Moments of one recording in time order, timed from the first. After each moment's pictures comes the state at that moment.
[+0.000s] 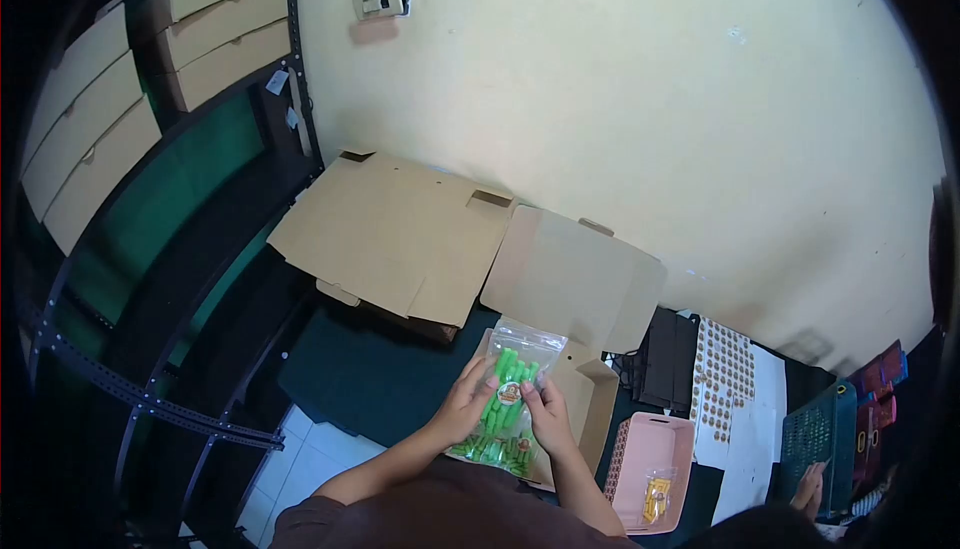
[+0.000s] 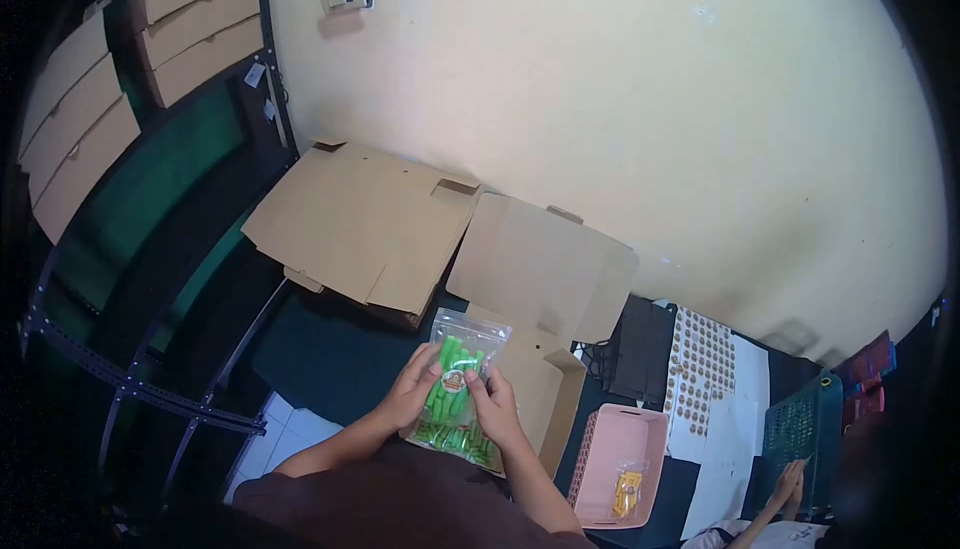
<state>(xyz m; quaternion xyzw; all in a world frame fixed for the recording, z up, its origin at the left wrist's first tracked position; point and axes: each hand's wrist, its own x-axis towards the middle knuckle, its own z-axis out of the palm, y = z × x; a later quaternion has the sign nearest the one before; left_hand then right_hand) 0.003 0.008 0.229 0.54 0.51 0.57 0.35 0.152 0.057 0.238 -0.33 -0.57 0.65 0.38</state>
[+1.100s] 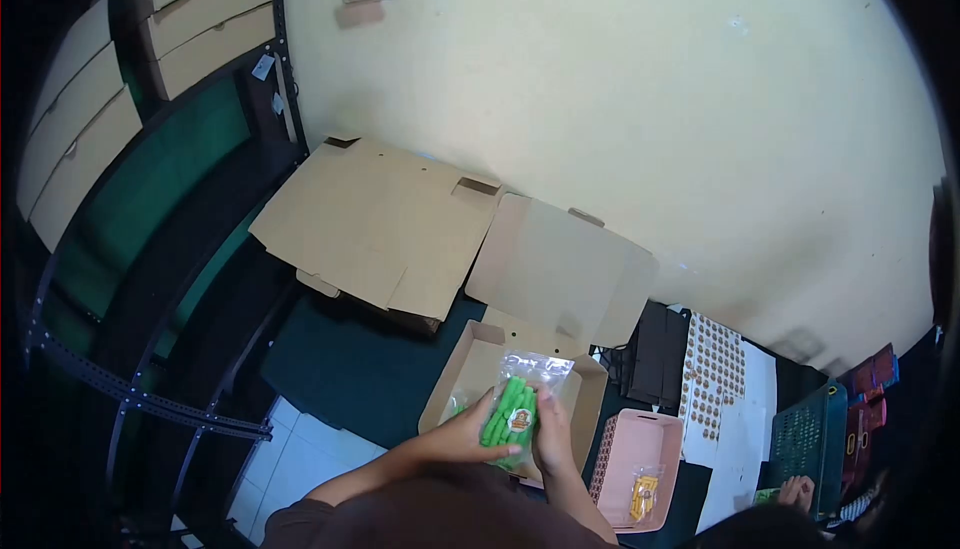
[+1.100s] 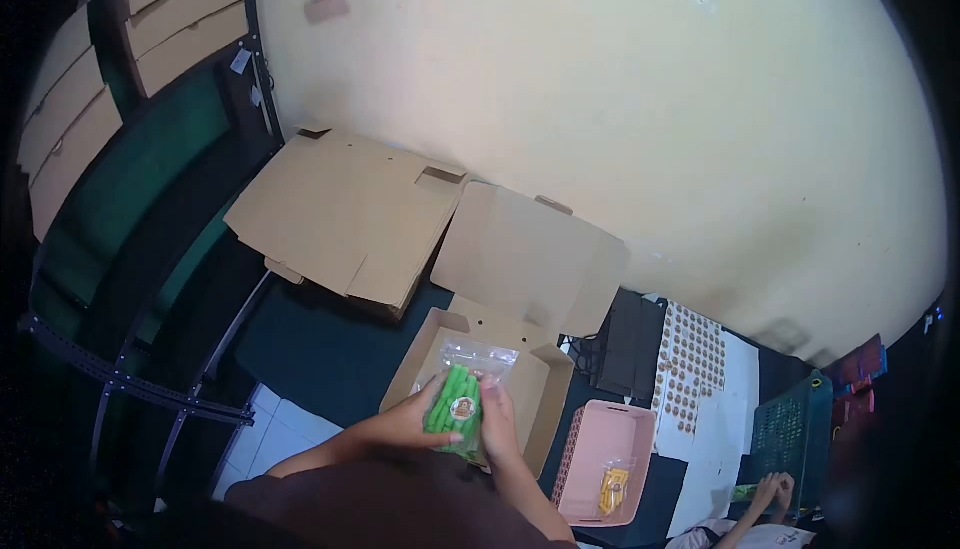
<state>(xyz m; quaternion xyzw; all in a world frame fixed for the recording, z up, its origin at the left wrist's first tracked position) 0.029 -0.008 0.235 0.62 0.41 0.46 0.48 0.182 0.045 0.233 -0.37 -0.40 0.73 0.41</state>
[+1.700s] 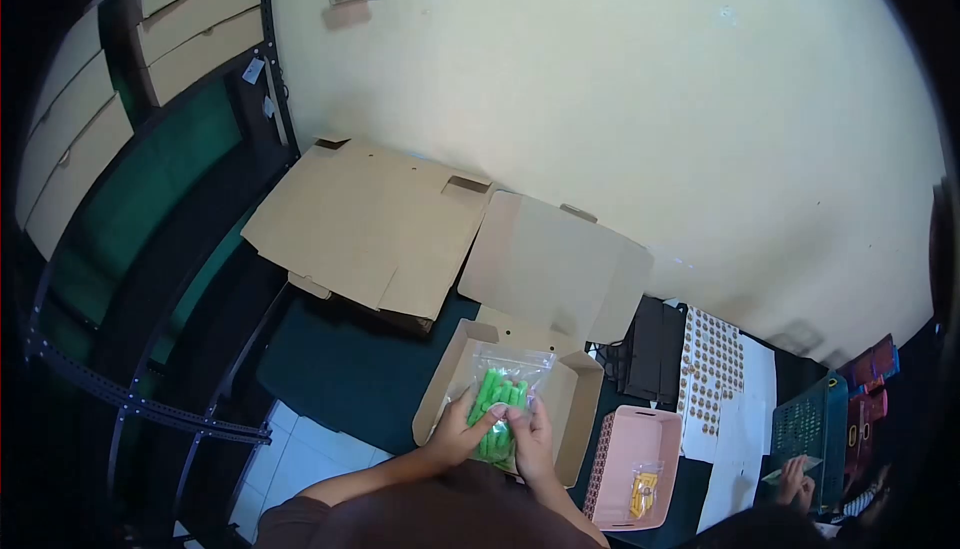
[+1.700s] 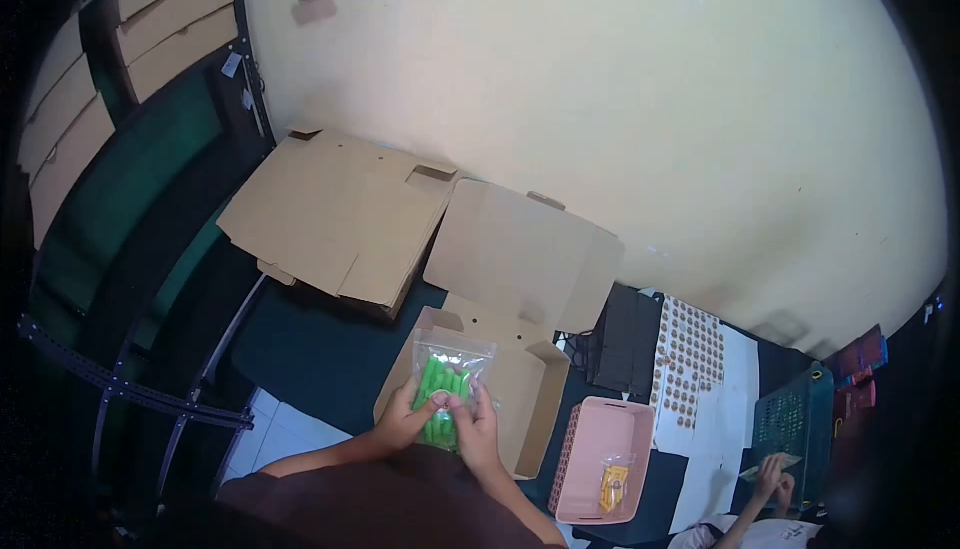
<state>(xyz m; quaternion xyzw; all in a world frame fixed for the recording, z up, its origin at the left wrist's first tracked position) 0.047 -0.008 0.225 0.47 0.49 0.59 0.45 0.174 0.023 0.235 -0.33 -0.45 0.70 0.45</state>
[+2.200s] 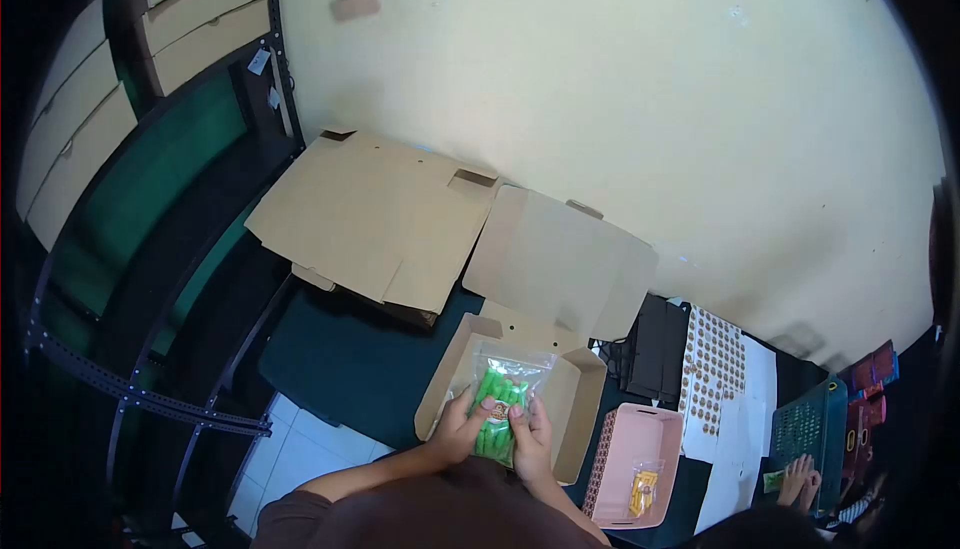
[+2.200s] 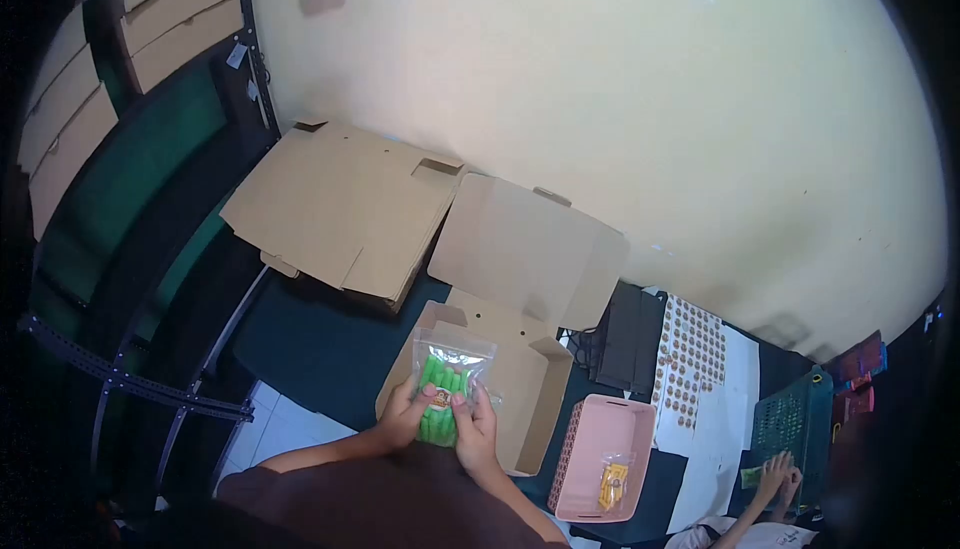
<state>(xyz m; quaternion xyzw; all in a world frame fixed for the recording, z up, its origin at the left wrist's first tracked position) 0.049 -0.014 0.213 0.42 0.48 0.61 0.48 0.167 0.015 0.231 -0.33 -0.47 0.68 0.46</state>
